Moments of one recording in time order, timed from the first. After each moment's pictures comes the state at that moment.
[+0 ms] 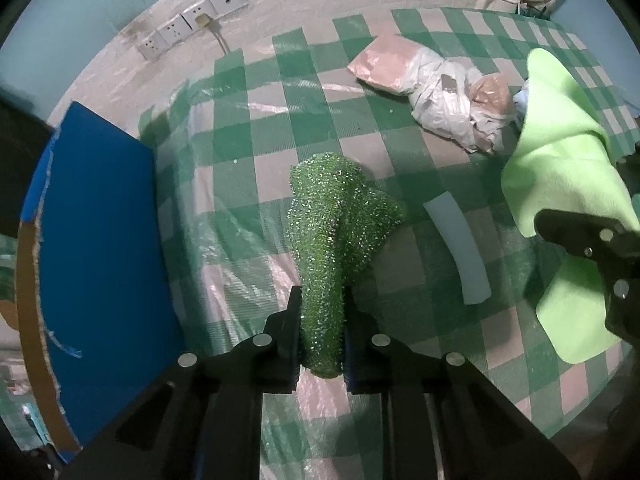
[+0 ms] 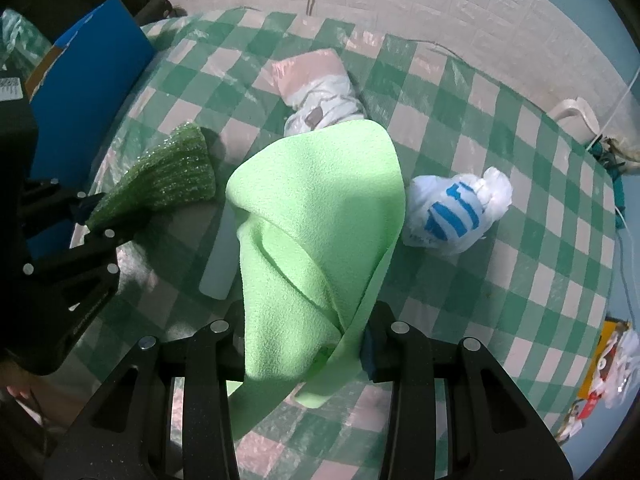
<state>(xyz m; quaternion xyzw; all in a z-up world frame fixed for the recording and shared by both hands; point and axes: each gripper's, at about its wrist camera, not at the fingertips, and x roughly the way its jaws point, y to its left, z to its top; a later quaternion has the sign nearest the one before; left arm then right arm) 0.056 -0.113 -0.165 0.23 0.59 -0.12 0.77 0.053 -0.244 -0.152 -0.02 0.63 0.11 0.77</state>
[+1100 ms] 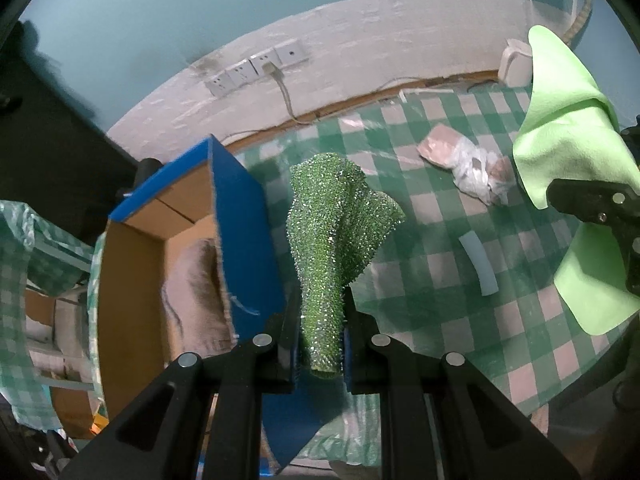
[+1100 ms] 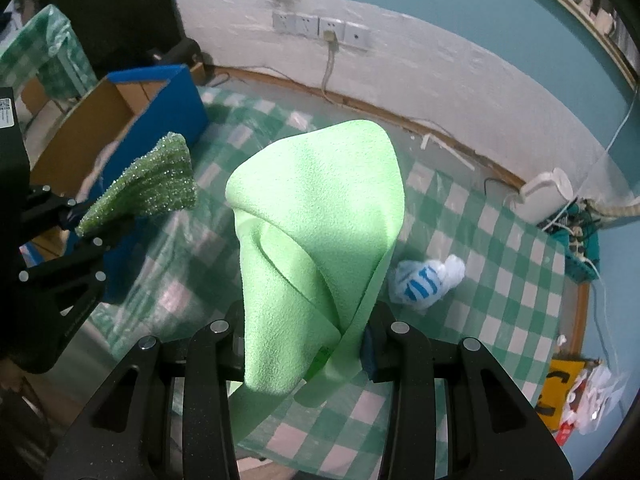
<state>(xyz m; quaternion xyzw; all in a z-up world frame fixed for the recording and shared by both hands) 0.025 -0.062 -0.069 0.22 0.51 -0.07 0.83 0.039 -0.209 -0.050 -0.06 0.54 0.12 0.83</state>
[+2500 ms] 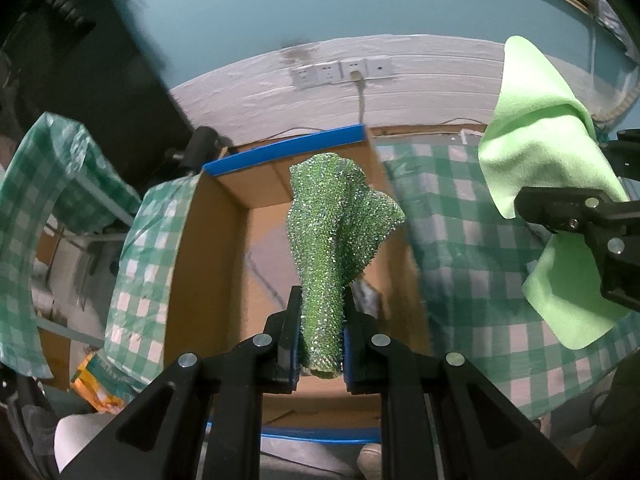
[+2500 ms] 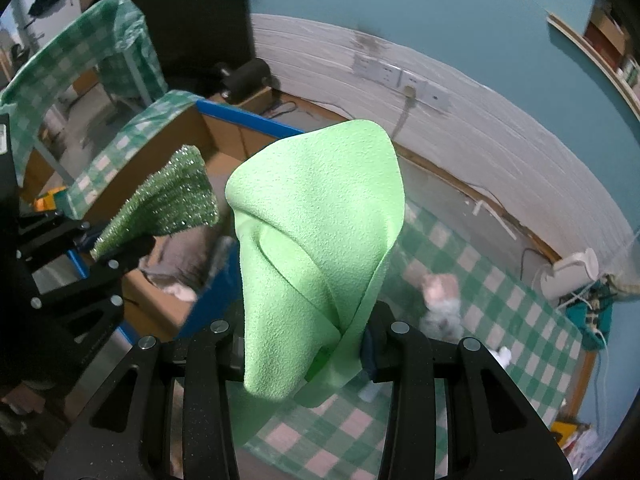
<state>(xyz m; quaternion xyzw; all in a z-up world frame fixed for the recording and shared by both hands) 0.032 0.069 -0.031 0.12 0.50 0.00 0.86 0.070 -0.084 0.003 -0.10 0.50 0.21 0.84</state>
